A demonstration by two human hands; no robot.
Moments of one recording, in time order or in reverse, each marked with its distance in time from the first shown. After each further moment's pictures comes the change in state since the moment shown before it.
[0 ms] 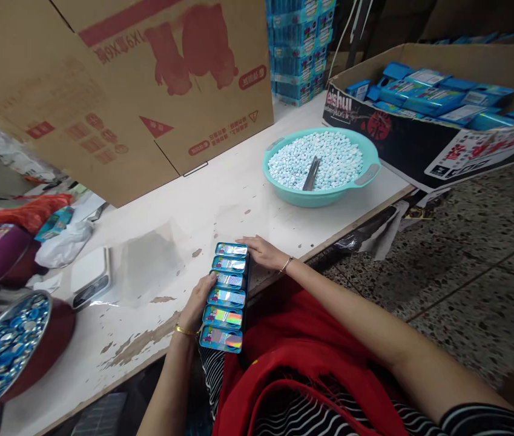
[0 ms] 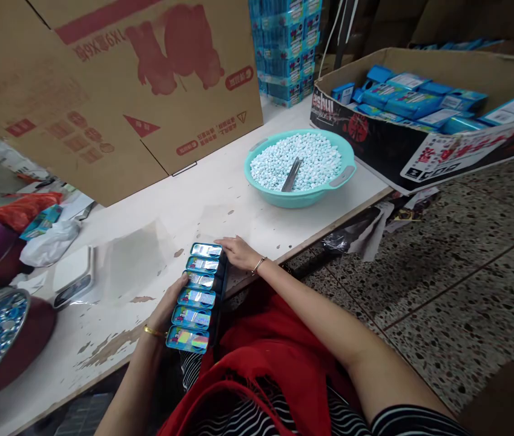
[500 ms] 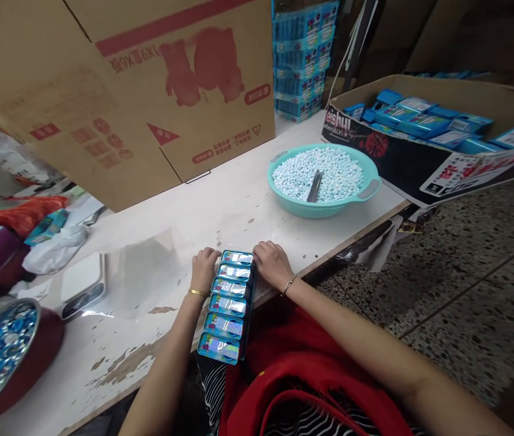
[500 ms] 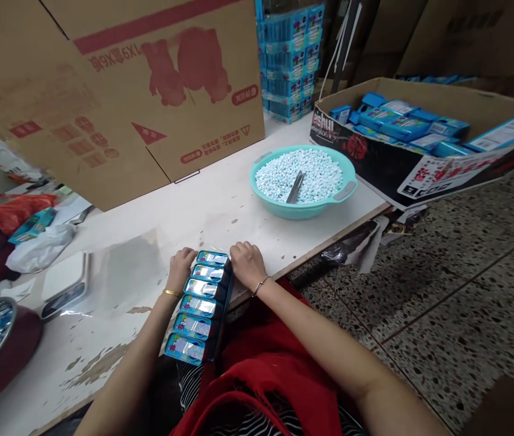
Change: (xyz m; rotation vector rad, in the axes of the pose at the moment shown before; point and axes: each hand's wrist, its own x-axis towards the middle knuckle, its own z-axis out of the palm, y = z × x) left_hand 0.088 0.019 -0.022 1.263 0.261 0.738; right_hand -0.010 -0.035 0.005 -0.593 0.275 0.186
